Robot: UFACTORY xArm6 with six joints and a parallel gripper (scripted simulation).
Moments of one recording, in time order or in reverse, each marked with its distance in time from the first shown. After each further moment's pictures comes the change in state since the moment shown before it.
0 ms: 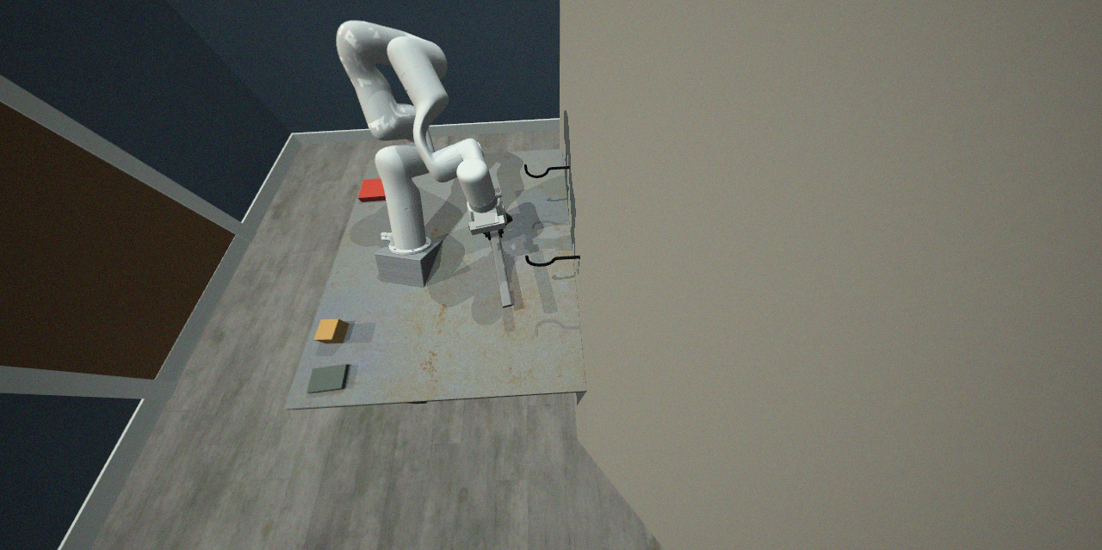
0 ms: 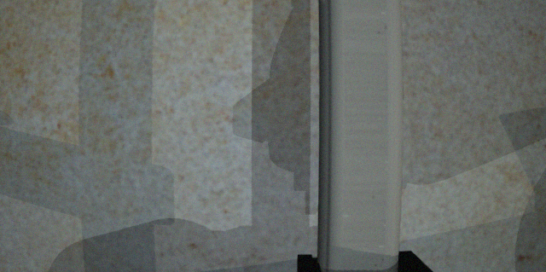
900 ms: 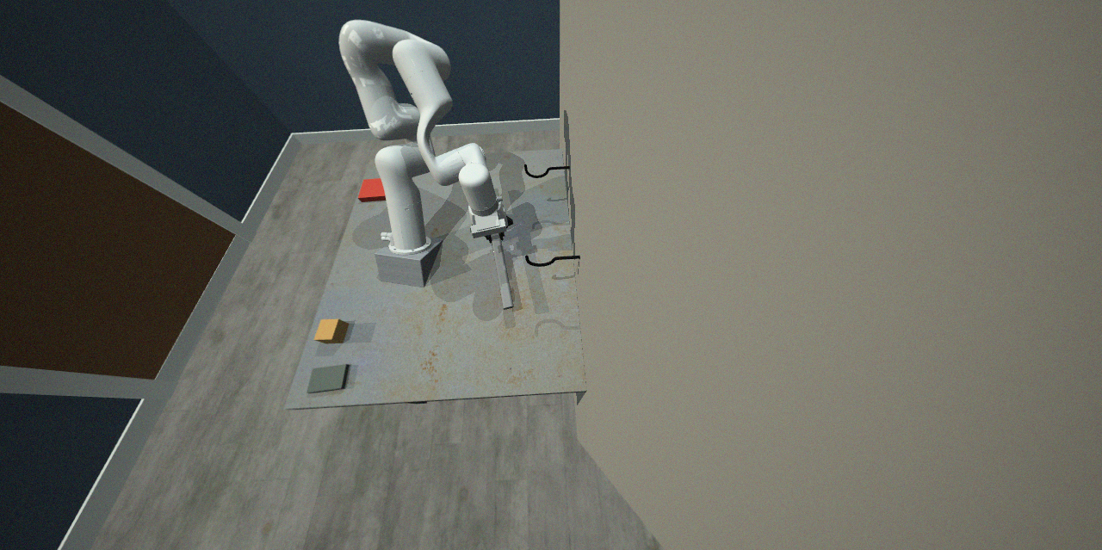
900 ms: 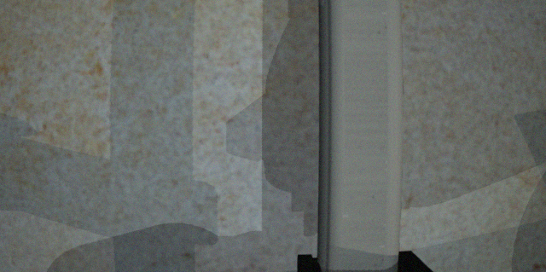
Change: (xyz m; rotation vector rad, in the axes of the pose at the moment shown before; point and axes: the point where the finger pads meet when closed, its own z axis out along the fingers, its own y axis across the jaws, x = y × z) arm 0.000 0.000 0.016 0.000 0.000 0.000
